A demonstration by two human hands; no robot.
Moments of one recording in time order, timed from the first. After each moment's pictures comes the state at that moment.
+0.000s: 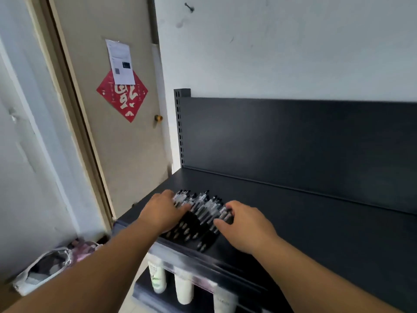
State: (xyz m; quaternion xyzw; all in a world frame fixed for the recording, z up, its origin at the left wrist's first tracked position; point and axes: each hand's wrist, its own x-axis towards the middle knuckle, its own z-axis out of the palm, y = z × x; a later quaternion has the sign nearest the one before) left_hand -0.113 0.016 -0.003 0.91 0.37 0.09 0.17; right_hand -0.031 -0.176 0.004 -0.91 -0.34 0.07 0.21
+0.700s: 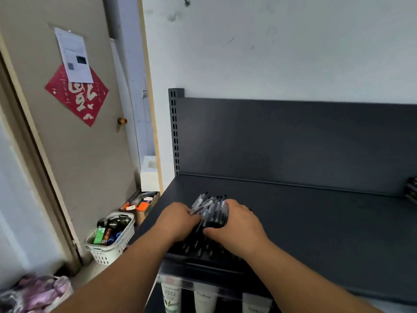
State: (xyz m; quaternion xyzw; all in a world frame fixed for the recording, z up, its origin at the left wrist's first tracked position) left_hand -0.106 0.065 -0.006 0.92 0.24 0.05 0.32; right_hand -0.075 -0.088 -0.001 -0.94 -0.21 0.03 0.28
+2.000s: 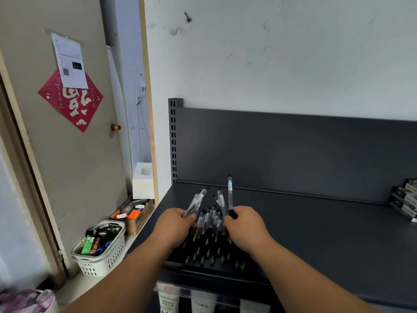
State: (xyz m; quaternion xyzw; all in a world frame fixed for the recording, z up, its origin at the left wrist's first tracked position) left_hand -0.110 0.073 -0.011 0.85 0.23 0.13 0.45; right_hand -0.062 -0.092 0.008 -0.89 -0.15 0.08 0.42
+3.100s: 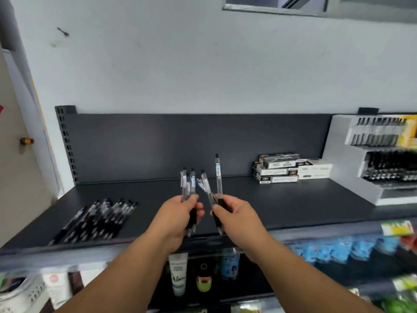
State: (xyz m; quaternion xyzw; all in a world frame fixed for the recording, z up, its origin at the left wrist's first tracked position) left_hand -0.137 -0.237 0.033 0.63 0.10 0.04 0.77; right_hand -0.149 -0.380 0.038 -0.80 -0.12 -0.02 0.59
